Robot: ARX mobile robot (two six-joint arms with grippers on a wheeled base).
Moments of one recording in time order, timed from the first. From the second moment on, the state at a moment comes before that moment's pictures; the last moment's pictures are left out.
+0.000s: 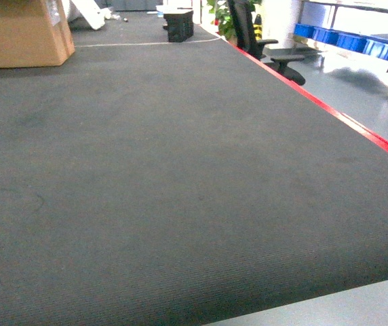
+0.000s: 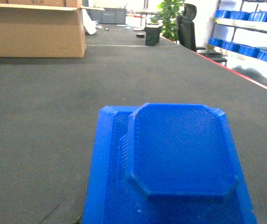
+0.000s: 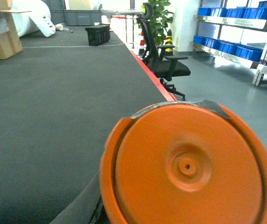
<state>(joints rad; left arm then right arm) 0.00 0.01 0.01 -0.01 0.00 -0.01 0.00 0.00 0.01 -0.01 0.00 0.01</state>
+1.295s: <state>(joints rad) 0.00 0.01 0.01 -0.01 0.00 -0.01 0.00 0.00 0.01 -0.01 0.00 0.01</state>
